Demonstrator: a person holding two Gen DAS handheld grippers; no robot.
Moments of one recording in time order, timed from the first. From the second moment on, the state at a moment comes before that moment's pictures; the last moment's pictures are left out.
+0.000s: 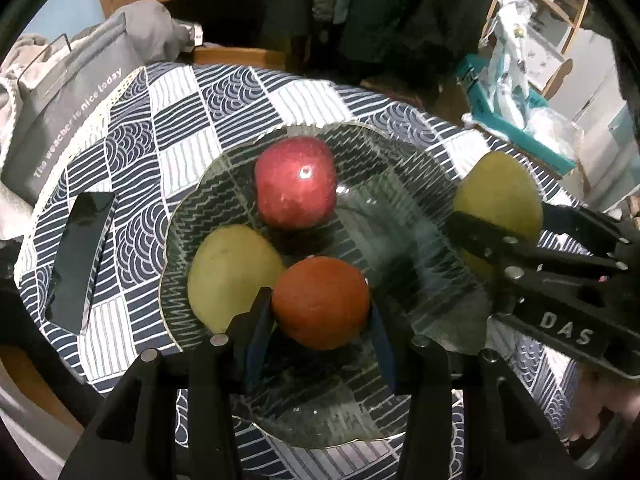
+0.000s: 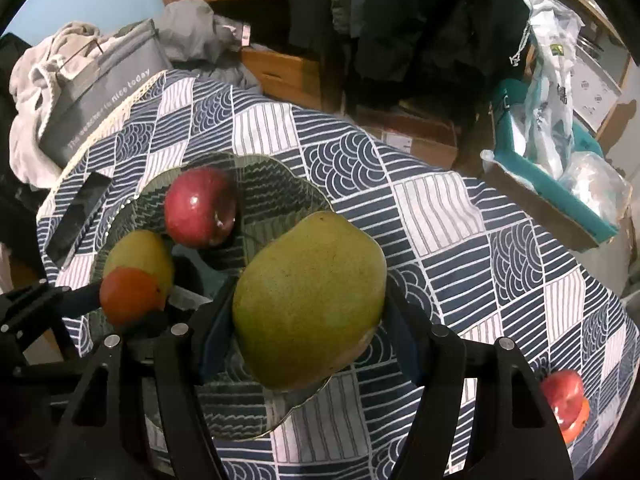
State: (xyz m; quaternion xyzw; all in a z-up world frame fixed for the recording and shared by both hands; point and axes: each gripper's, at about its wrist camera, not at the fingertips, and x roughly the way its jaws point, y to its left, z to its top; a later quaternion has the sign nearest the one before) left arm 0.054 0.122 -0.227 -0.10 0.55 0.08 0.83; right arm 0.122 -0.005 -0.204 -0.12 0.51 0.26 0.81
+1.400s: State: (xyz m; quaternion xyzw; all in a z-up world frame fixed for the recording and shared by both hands) left arm 0.047 0.111 -0.184 -0.11 0.53 0.06 0.84; right arm 0.116 -0.037 -0.144 -0.09 0.46 0.23 0.85
